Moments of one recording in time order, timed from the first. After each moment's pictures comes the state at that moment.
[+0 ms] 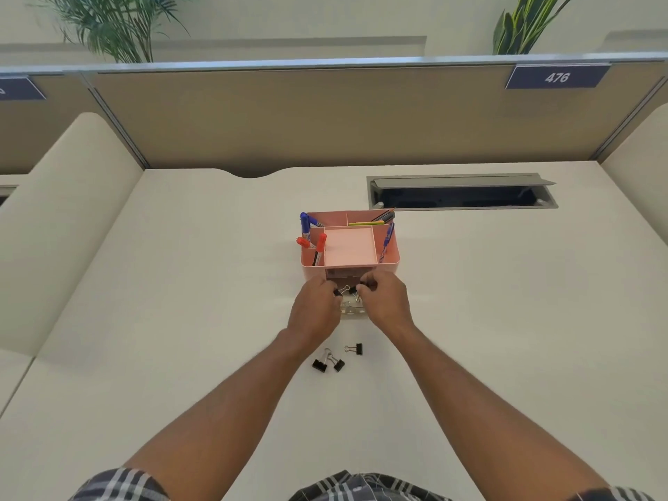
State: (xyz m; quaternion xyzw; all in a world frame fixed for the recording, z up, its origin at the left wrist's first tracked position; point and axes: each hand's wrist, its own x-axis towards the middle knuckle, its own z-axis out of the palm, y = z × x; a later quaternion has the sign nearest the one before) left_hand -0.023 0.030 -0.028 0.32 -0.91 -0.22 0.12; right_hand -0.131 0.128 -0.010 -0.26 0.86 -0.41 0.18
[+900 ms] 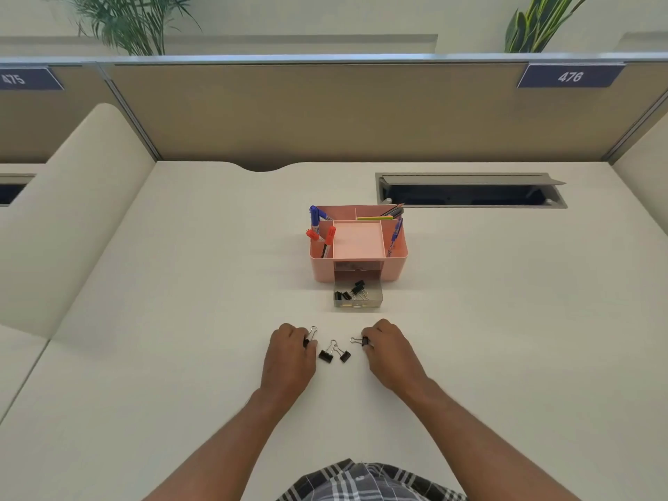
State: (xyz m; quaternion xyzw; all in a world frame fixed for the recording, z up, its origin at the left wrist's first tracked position) left_hand 0.084 0.061 -0.077 0.40 -0.88 -0.23 0.13; right_hand -0.078 0.199 -0.062 -0.45 0.85 -0.19 0.19
